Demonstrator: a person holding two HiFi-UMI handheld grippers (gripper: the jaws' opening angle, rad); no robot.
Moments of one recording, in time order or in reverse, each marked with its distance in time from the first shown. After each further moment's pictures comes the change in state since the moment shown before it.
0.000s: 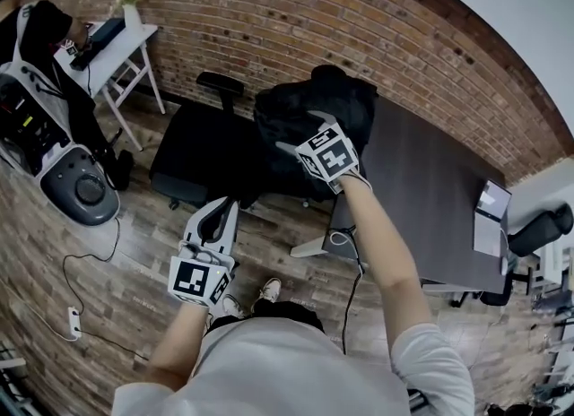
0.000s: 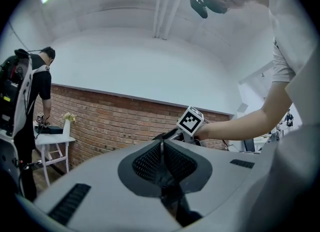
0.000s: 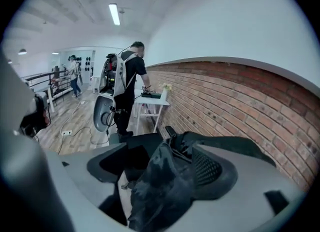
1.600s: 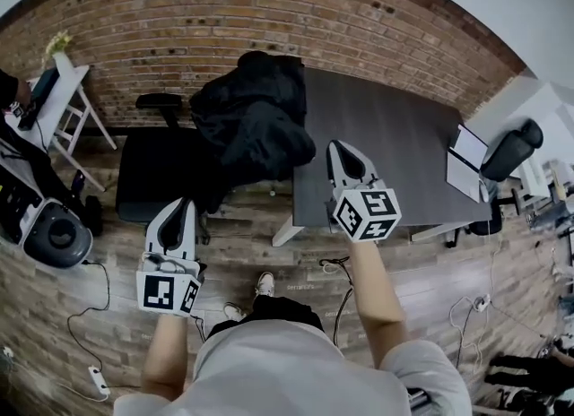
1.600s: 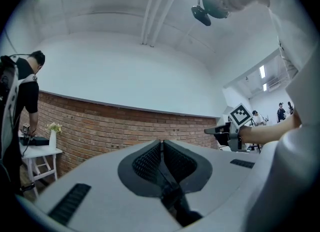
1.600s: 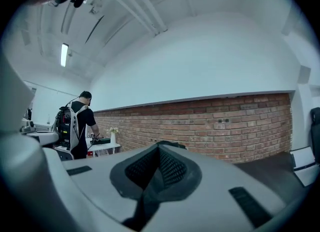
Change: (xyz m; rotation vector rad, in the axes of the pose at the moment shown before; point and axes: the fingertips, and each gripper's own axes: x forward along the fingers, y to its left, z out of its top) left arm -0.010 -0.020 0.038 0.072 -0.064 -0.152; right arm -0.268 -0.012 -0.079 0.486 -0.471 -0.619
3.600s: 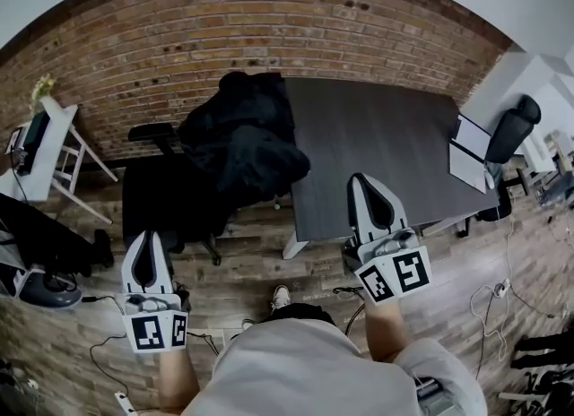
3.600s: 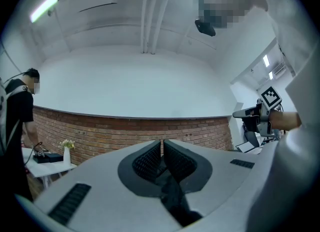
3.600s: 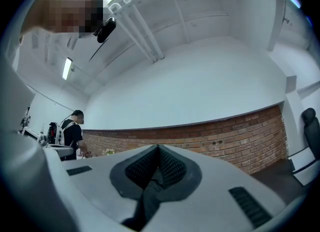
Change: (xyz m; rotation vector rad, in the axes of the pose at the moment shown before) left arm -0.011 0.024 0.048 0.086 -0.060 0.134; right arm -0.098 0.005 0.079 0.010 -0.258 -0.029
